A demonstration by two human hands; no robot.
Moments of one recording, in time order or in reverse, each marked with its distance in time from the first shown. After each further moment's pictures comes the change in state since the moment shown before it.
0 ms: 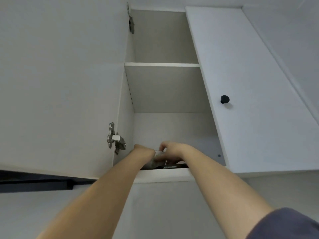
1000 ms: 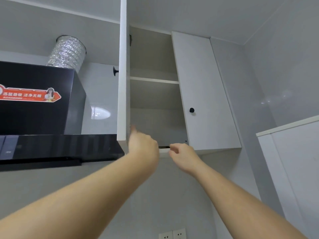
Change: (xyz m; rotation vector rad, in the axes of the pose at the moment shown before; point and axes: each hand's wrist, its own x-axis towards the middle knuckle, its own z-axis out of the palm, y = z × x) left_hand -0.286 -0.063 -0.138 1.010 0.205 0.504; right_hand -0.280 -0.106 0.020 0.073 0.443 0.096
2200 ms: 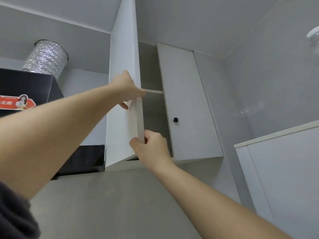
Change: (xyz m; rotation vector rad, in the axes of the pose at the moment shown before) left_hand 0.082 -0.112 -0.083 -1.395 0.443 -0.207; right_hand -0.020 -0.084 -0.024 0.418 0.148 -0.132
